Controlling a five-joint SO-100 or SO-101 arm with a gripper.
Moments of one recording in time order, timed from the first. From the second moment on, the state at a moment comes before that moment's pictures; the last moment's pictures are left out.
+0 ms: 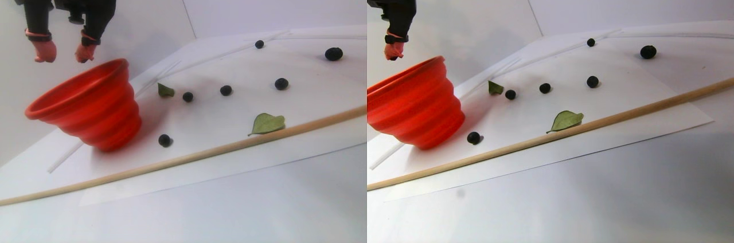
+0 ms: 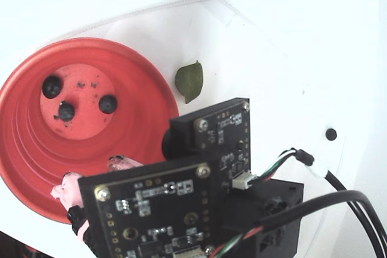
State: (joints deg) arm -26.6 124.1 149.1 6.3 -105.0
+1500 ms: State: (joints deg) arm -3.9 132.3 142.3 17.1 -112.0
